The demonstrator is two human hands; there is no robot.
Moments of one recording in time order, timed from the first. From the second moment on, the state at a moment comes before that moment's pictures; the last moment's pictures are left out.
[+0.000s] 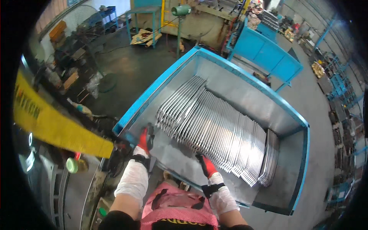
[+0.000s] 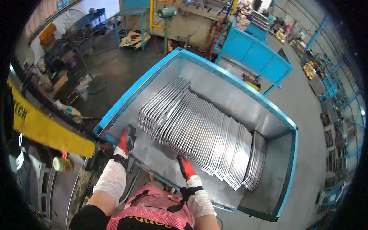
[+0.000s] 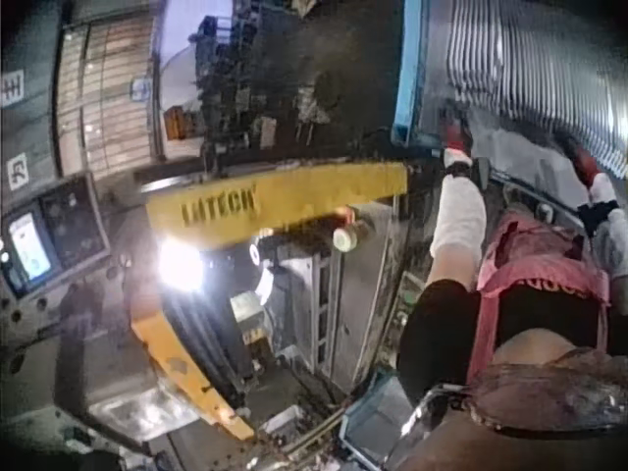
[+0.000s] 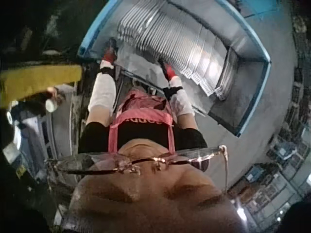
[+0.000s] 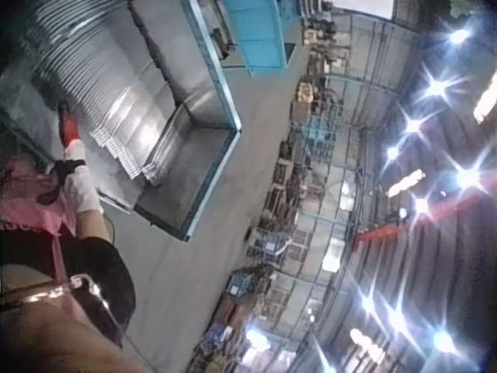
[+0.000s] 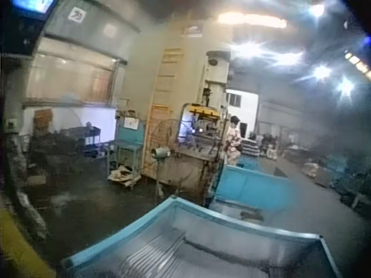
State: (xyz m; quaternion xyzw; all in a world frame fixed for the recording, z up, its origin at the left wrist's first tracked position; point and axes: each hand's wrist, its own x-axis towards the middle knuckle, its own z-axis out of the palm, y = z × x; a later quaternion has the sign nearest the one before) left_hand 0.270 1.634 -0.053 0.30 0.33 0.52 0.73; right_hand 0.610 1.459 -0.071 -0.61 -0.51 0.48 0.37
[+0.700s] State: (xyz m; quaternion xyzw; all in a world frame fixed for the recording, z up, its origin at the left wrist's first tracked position) left_hand 0.352 1.771 0.034 0.64 0.64 0.15 0.41; right_hand 0.580 1.745 -0.074 -0.52 -0.18 0.63 0.55
